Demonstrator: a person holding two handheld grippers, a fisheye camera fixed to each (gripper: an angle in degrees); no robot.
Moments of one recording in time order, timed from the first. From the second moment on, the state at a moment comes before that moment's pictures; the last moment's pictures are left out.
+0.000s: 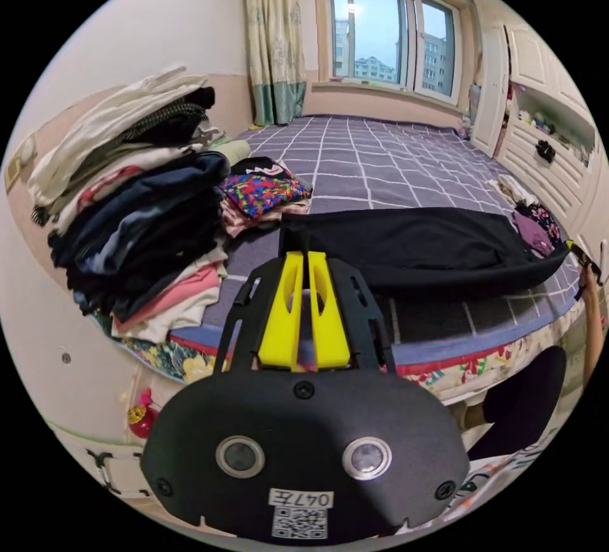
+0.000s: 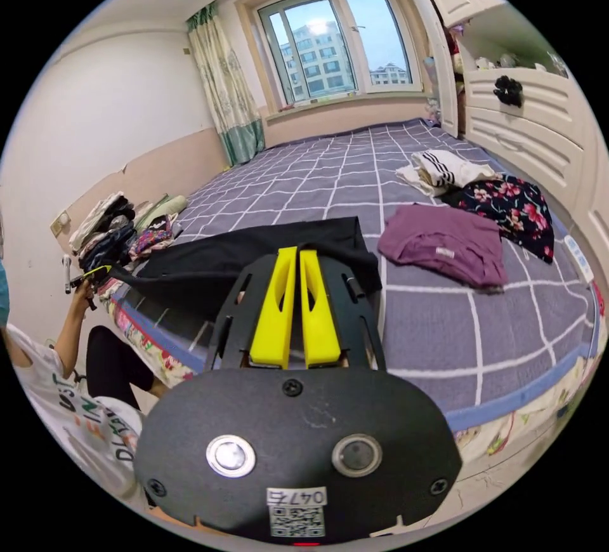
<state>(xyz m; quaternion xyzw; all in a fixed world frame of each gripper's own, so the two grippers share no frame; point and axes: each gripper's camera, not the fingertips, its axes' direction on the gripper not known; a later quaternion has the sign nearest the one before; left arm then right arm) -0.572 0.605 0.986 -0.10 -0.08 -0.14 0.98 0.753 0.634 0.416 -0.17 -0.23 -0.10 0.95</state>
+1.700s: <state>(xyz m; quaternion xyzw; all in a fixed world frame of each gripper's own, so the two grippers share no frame) -0.738 0.582 1.296 -0.26 -0.01 -0.16 0.95 -0.085 0.852 0.850 -0.30 -0.34 -0.61 0.65</state>
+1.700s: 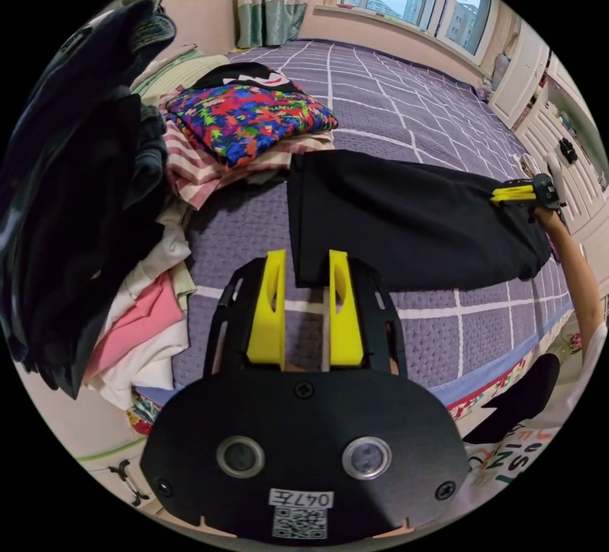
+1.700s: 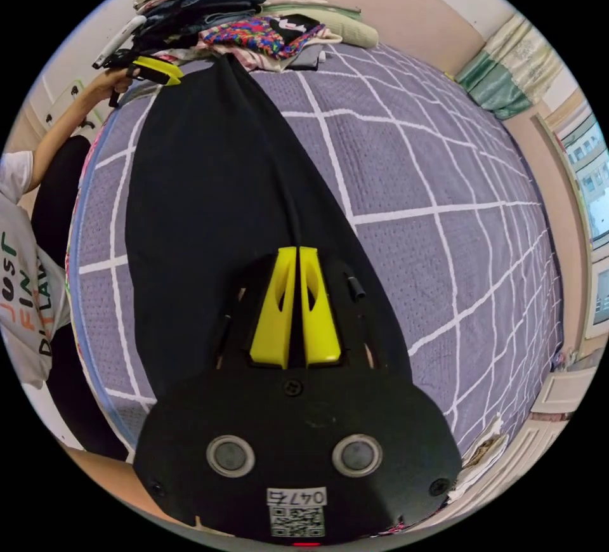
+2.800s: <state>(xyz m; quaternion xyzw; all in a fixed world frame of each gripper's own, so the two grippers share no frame) -0.794 0.657 1.294 -0.24 0.01 -0.20 0.95 -0.534 1.018 0.863 -0.29 -0.54 -0.55 0.57</state>
